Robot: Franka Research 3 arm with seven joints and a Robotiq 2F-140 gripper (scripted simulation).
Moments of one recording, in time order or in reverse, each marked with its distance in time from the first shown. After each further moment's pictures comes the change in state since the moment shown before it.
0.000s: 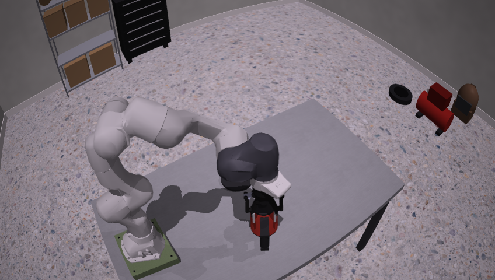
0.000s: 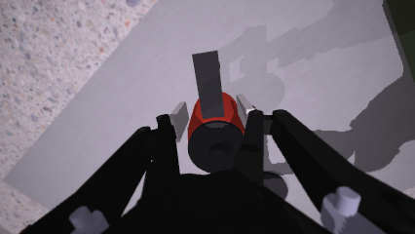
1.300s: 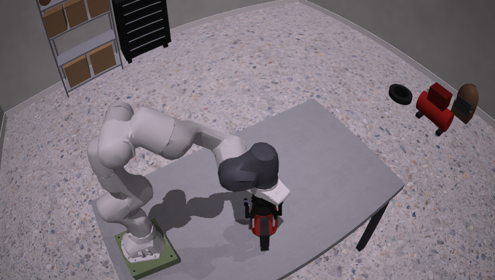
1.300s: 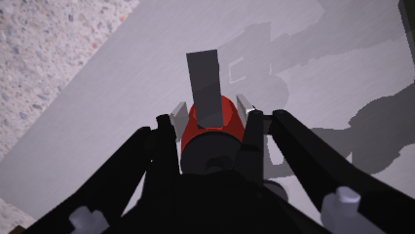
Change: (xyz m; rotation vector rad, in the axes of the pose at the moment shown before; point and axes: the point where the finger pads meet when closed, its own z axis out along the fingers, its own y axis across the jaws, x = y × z) arm 0.001 0.003 0.034 -0.010 -0.008 -0.023
